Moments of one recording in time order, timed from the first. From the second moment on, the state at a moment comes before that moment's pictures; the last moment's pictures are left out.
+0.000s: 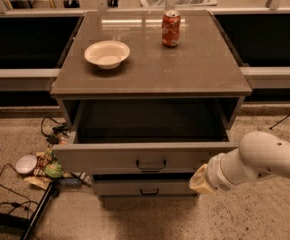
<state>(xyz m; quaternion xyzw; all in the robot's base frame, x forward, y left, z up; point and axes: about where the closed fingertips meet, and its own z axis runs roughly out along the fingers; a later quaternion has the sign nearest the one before) 0.436 -0.162 0.593 -0.59 0.77 0.13 0.21</state>
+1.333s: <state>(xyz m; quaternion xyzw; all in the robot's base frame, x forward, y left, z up) 0.549 -0.215 0.584 -0.57 0.78 0.14 0.23</state>
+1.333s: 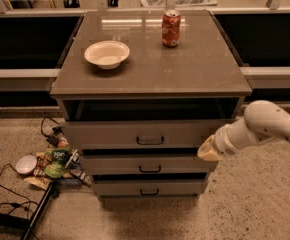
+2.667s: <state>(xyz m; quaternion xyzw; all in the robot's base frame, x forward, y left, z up) 0.493 -0.209 0.600 -0.60 0.77 0.13 0.17</state>
